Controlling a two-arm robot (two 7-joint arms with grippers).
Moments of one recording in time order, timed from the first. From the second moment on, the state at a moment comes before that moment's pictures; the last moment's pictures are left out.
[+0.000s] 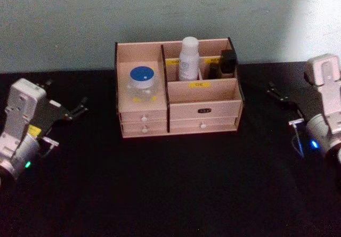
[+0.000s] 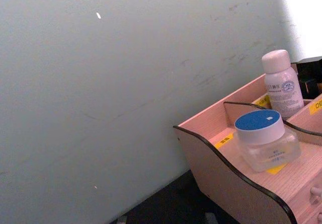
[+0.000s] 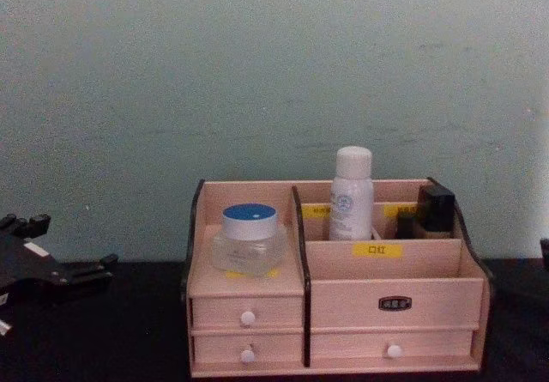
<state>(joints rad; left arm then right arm) -0.20 0.60 0.45 -1.41 -0.25 -0.12 0.03 0.21 0.45 -0.34 -1.42 0.21 0.08 -0.15</state>
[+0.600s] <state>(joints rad) -0.20 0.60 0.45 -1.41 -0.25 -0.12 0.03 0.24 0.41 -0.34 -1.36 0.18 0.07 -0.17</state>
